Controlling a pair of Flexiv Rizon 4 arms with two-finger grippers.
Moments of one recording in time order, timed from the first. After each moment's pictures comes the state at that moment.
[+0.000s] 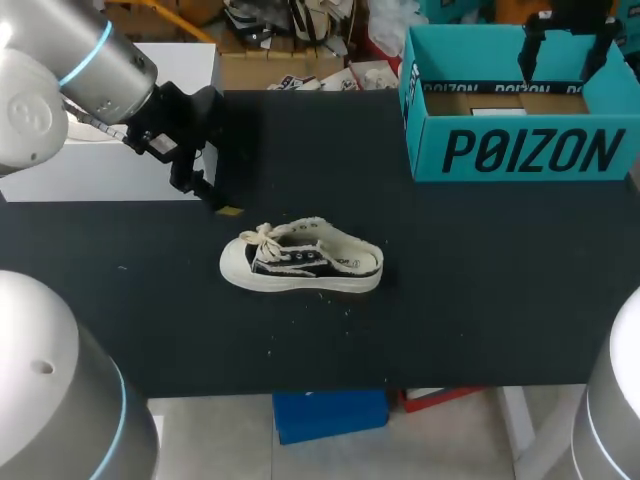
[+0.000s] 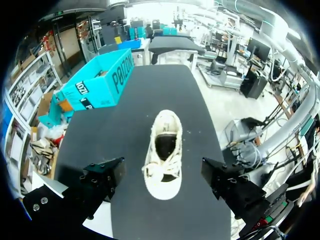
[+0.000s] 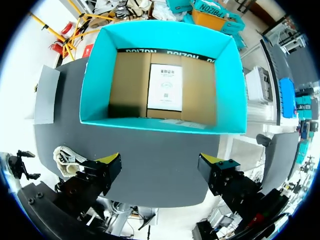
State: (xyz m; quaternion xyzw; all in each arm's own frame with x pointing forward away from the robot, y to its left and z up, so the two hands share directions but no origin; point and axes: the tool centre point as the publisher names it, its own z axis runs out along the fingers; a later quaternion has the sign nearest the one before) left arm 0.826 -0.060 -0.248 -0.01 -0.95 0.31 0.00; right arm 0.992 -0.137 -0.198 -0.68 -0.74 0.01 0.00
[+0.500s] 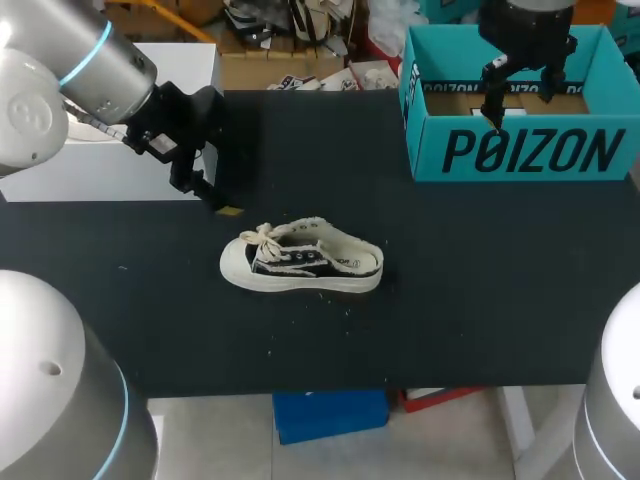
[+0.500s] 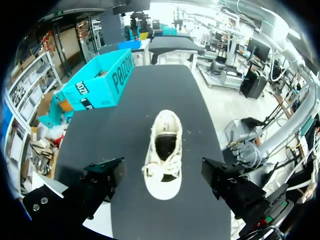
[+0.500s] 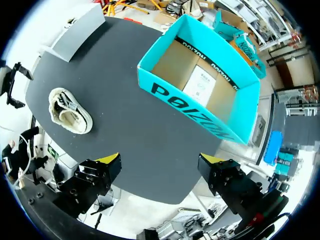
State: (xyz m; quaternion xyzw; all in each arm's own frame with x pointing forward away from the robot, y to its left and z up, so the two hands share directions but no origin) left arm 0.826 -0.060 -0.248 -0.01 -0.95 0.31 0.00; right arm 0.902 -0.071 -0.185 -0.49 -0.87 0.04 -0.07
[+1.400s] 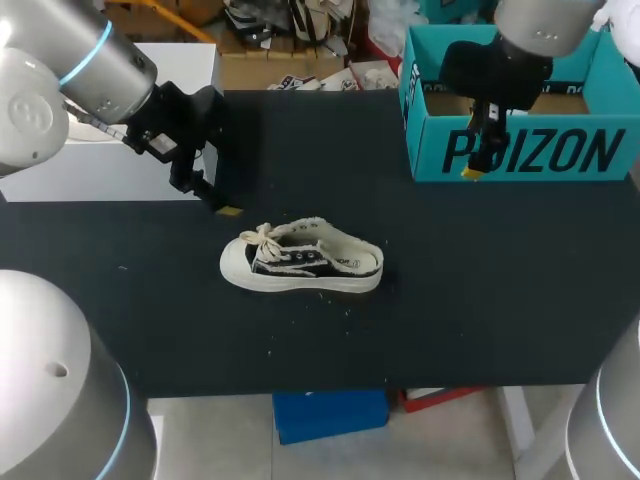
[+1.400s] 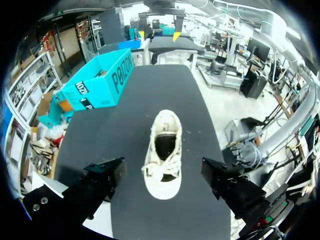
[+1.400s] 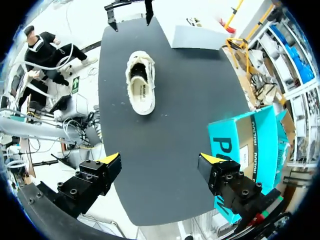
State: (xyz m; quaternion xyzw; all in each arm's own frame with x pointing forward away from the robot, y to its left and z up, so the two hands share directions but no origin) left arm 0.826 -0.060 -0.248 -0.01 -0.95 0.31 0.00; right arm 0.830 0.006 -0.196 -0.10 -0.99 -0.08 -0.02
